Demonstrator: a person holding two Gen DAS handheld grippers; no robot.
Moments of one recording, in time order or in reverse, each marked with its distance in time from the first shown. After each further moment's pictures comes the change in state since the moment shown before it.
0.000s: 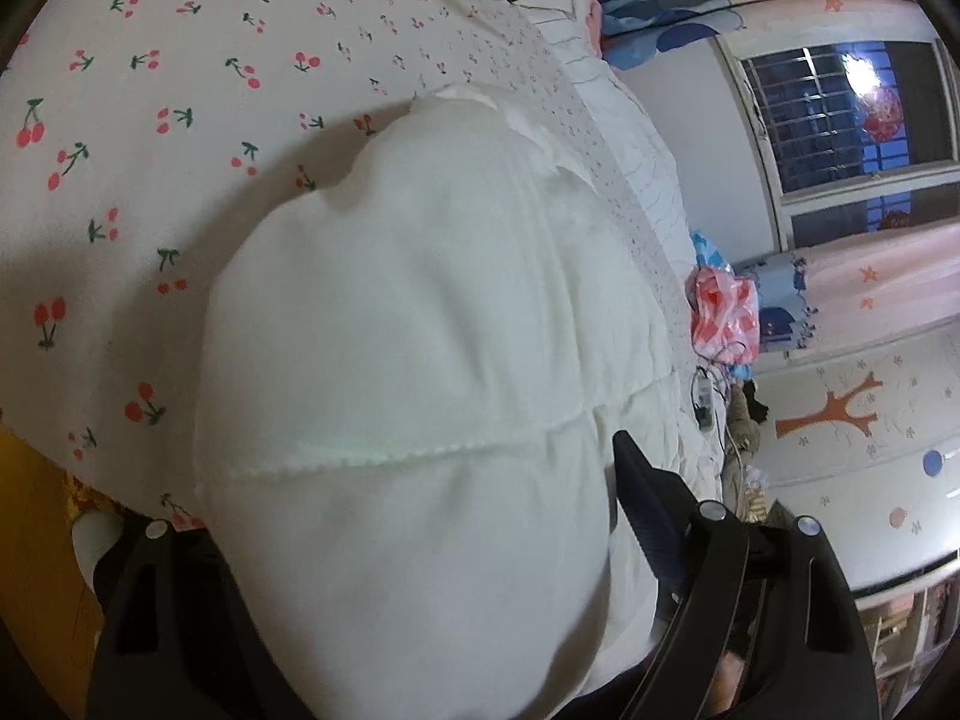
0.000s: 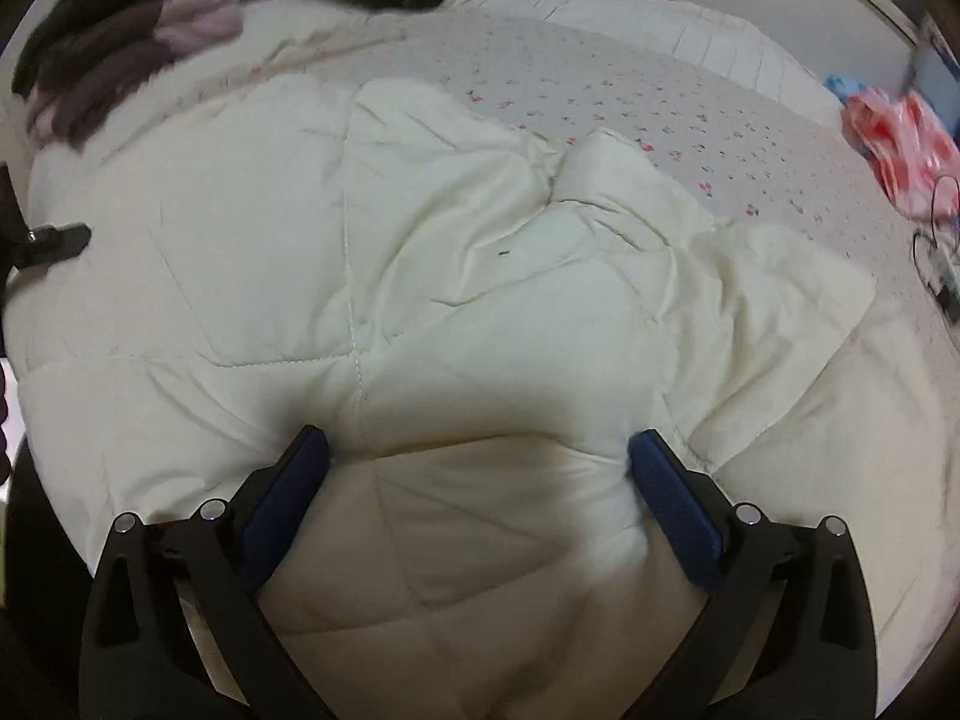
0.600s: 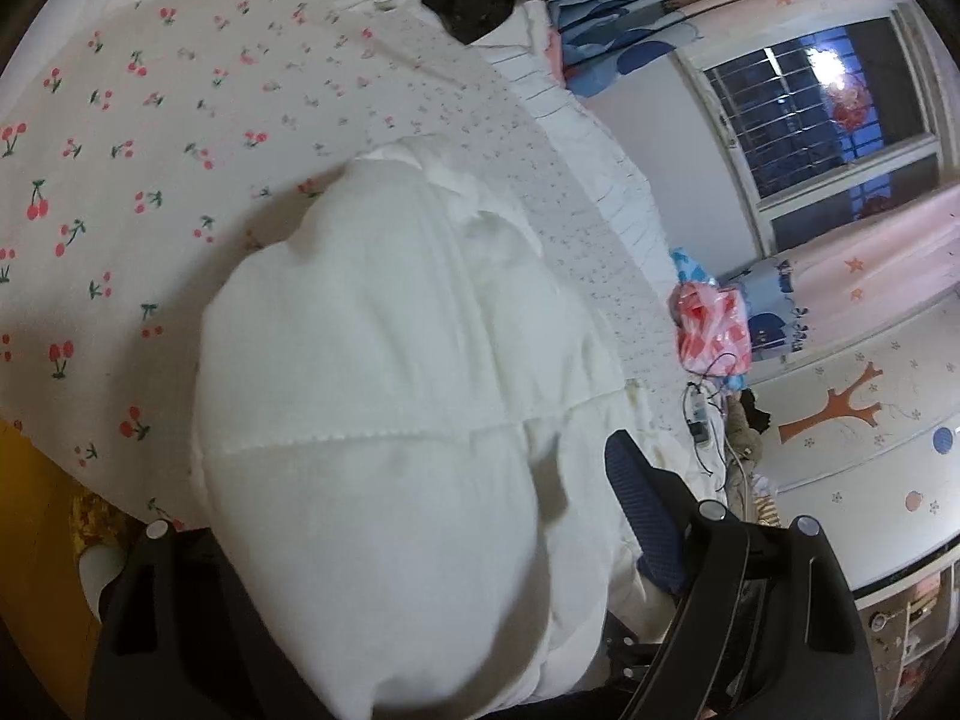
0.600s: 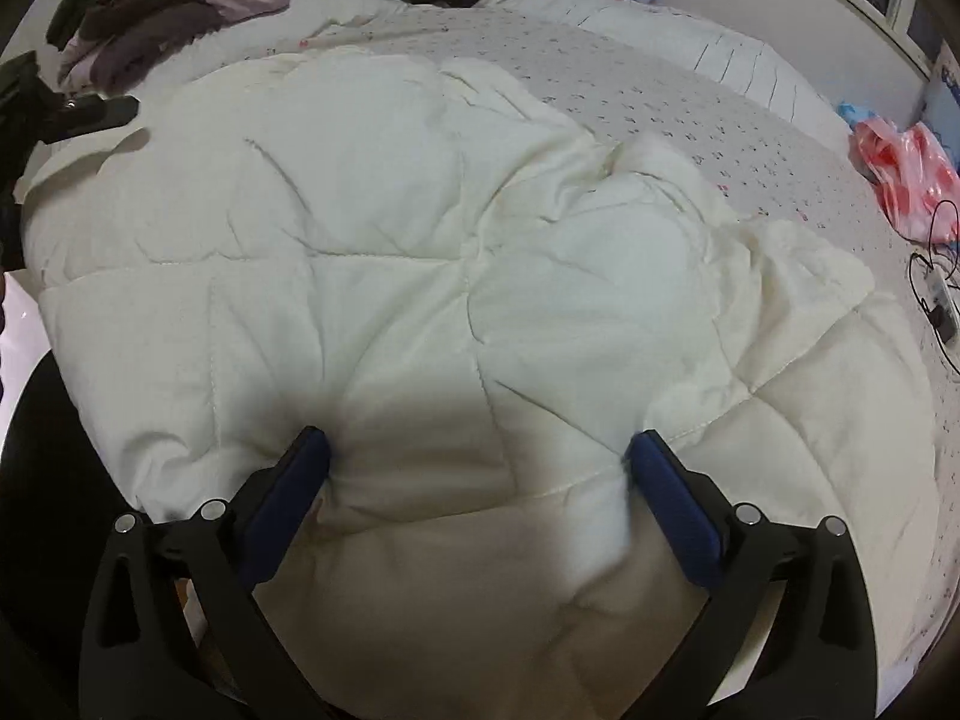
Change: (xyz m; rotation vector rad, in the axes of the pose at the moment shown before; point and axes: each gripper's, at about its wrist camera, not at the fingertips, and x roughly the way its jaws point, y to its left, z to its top) left arm -0.021 -0.032 -0.006 0.095 -0.102 -0.016; right arm -0.031 0.023 -0.040 -0.099 -0.001 -0.025
